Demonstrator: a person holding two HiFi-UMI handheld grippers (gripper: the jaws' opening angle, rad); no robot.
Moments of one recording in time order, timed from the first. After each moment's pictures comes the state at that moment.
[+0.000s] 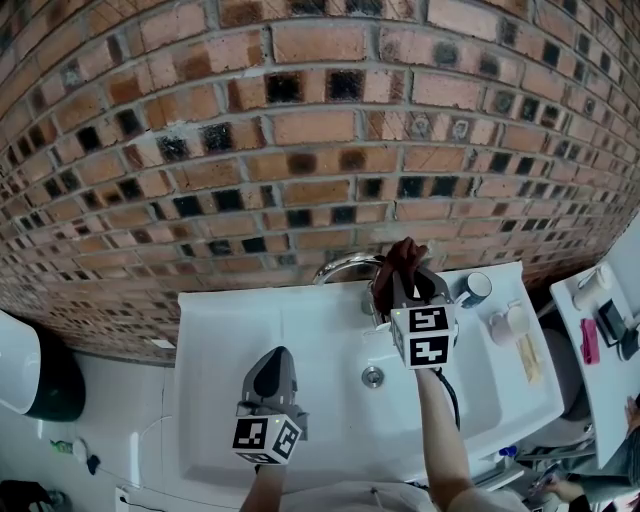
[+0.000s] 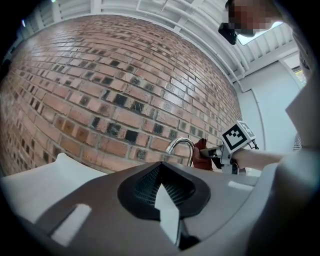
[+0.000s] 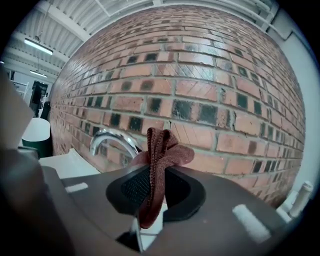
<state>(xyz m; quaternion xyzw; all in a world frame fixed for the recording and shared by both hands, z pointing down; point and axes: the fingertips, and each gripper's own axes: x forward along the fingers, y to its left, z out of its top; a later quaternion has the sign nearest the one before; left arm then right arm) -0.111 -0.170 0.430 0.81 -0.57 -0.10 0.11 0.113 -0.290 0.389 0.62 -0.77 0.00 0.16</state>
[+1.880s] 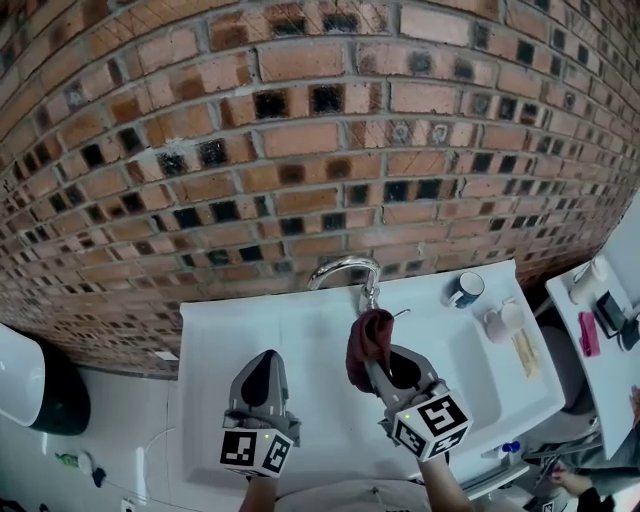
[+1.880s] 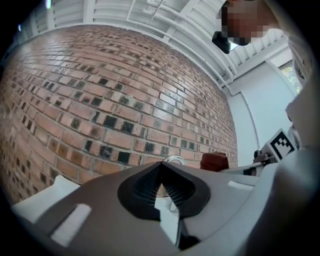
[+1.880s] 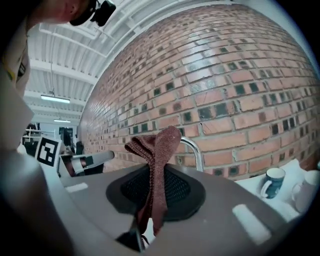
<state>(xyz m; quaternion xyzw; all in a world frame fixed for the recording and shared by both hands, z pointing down) -0.111 -0.142 0.366 0.82 -0.56 -0.11 0.05 0.048 -0.134 0.386 0.47 -0.88 0.08 0.02</state>
